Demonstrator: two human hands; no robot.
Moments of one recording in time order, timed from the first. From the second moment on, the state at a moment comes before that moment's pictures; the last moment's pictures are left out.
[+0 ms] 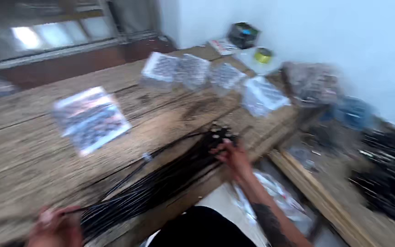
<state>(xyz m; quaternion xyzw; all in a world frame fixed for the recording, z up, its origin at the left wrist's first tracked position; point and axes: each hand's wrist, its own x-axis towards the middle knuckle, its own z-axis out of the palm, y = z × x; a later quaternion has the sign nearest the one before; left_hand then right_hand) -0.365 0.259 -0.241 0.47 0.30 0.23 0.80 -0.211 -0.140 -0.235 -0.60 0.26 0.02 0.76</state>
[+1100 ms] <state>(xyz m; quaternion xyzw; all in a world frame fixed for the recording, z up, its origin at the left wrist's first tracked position) -0.249 0.220 -0.268 0.84 0.21 0.03 0.50 -0.249 -0.021 -0.265 -0.88 -0.24 0.17 0.38</state>
